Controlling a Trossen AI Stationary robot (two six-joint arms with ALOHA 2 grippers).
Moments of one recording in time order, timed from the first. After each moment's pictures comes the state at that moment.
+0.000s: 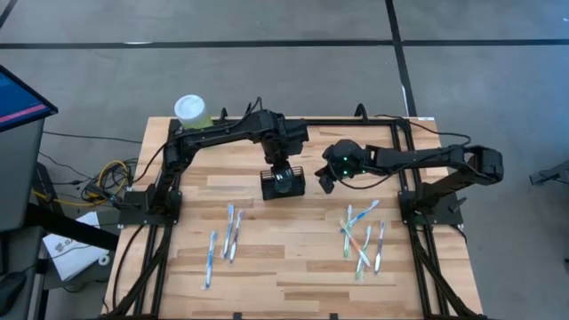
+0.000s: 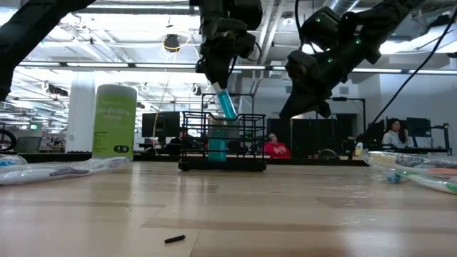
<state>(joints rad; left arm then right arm) 0.25 2.10 2.10 -1.40 0.08 -0.11 -0.27 1.38 0.71 -0.07 -0.07 0.41</state>
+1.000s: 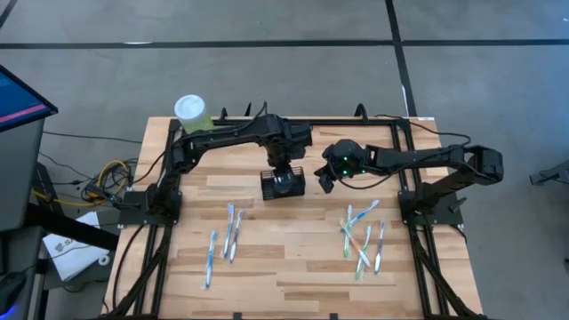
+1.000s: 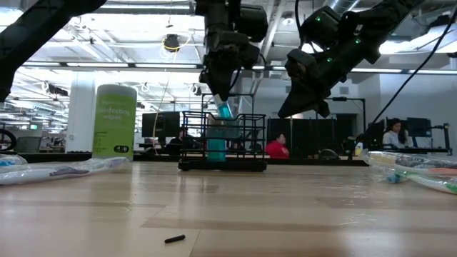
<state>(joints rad) 0.24 2.17 2.10 -1.39 0.08 -0.08 -0.27 1.38 0.71 -0.05 -0.07 0.41</state>
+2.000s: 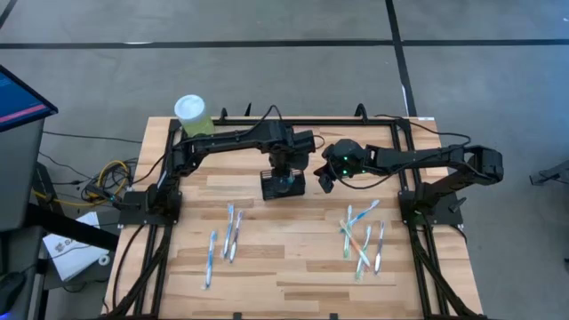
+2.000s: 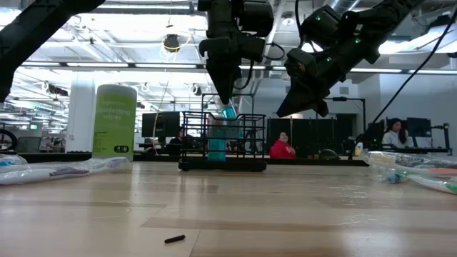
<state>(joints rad) 0.21 2.17 2.10 -1.35 -0.06 0.36 -0.27 1.38 0.71 -0.04 -0.07 0.40</state>
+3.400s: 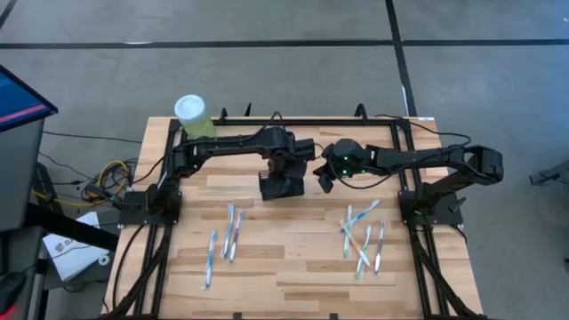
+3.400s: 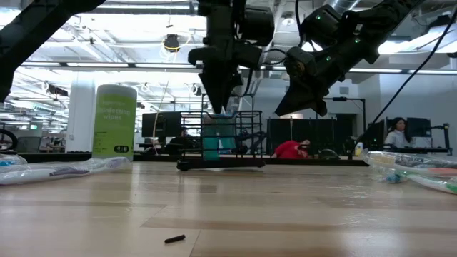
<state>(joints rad) 0.18 2.18 2.03 -1.36 -0.07 0.46 -0.27 1.38 0.71 -0.02 -0.08 0.39</state>
